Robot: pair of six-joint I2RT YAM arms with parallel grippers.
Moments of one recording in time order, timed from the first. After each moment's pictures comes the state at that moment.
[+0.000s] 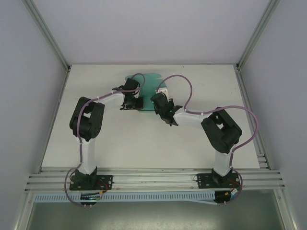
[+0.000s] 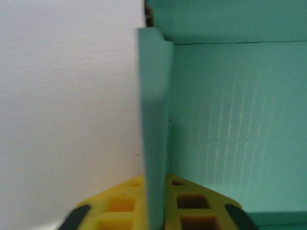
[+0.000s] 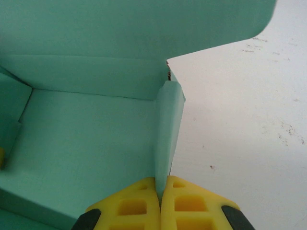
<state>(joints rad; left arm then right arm) -0.42 2.08 1.41 -0.45 0.17 -0.37 0.79 1.85 1.12 -0.01 0.54 0.31</state>
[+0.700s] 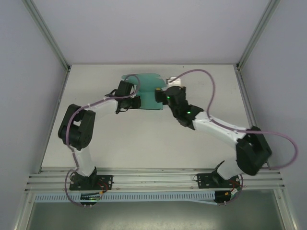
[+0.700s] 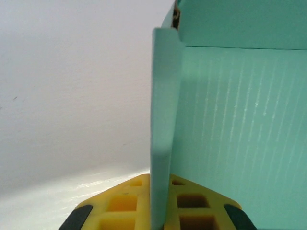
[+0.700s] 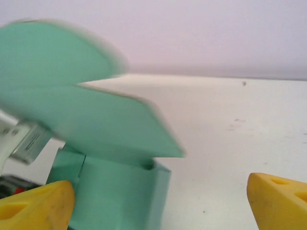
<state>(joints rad) -0.40 1.83 1.14 -0.16 0.24 -0.39 0.74 1.41 0.99 0.04 0.50 0.30</state>
